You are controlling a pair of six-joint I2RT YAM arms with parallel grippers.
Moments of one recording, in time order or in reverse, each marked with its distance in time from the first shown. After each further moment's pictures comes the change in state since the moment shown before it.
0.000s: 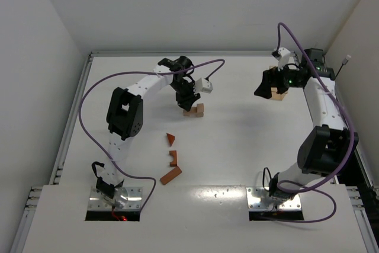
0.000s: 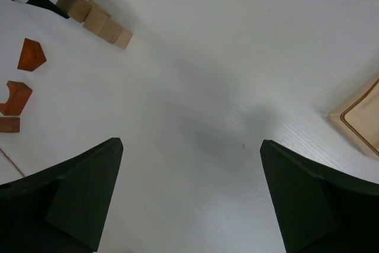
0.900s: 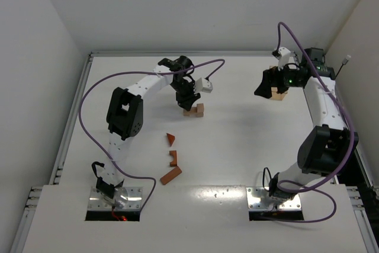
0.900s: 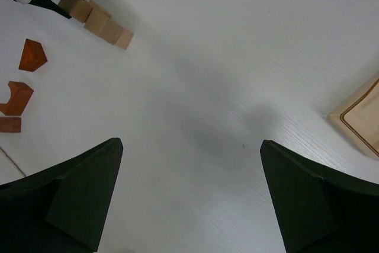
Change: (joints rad) left arm 0.000 0.000 0.000 0.006 -0.001 0.000; right arm 0.000 0.005 0.010 -0.008 0.000 0.000
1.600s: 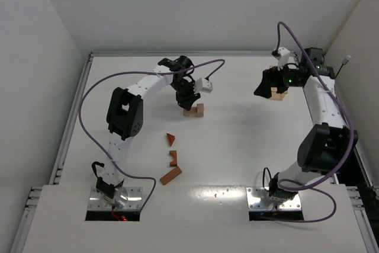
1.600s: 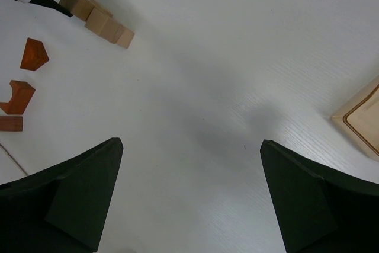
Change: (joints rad) left arm 0.005 0.000 0.000 0.005 -0.008 0.000; right arm 0.001 0.016 0.008 -0.007 -0.007 -0.004
